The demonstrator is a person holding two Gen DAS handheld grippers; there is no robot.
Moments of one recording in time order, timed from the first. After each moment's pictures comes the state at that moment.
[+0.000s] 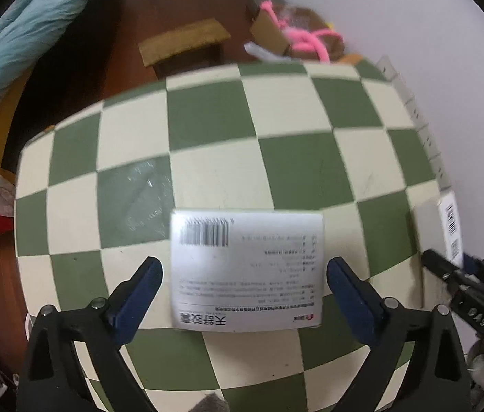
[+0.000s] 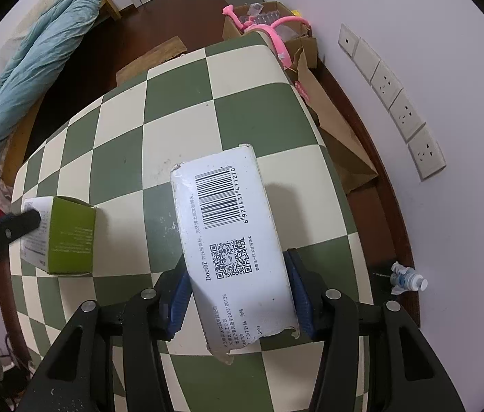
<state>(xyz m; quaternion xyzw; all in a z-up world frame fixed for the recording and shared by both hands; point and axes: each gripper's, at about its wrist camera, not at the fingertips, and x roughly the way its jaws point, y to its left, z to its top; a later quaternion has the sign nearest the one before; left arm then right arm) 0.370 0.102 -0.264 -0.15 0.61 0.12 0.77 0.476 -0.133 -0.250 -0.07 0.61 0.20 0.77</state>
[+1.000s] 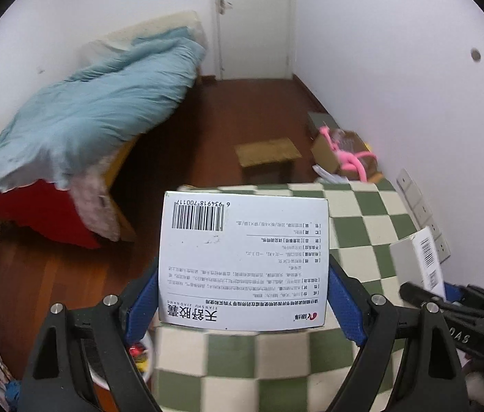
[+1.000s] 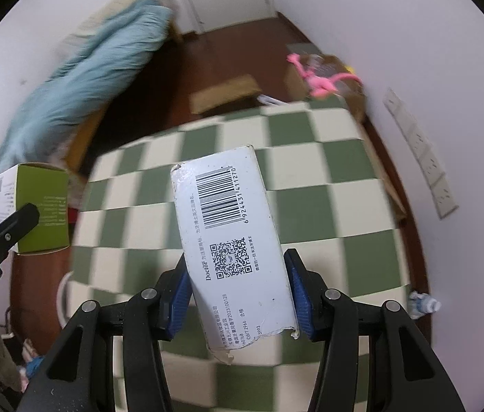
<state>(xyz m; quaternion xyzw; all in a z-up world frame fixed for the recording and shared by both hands) 0.150 0.141 -0.089 -0.13 0.39 0.27 0.87 0.347 -0.086 -0.143 -0.07 0.51 0.31 0.80</state>
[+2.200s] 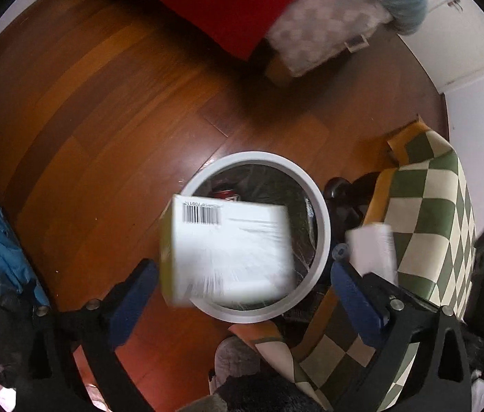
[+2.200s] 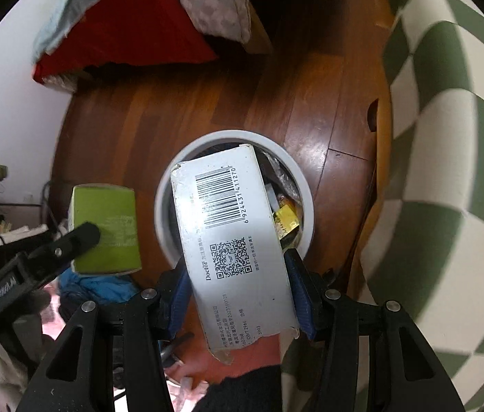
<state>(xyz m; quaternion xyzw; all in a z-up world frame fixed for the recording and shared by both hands) -0.168 0.417 -0.340 -0.50 0.45 0.36 0.65 0.040 0.310 -0.342 -0.21 0.66 0.44 0.57</state>
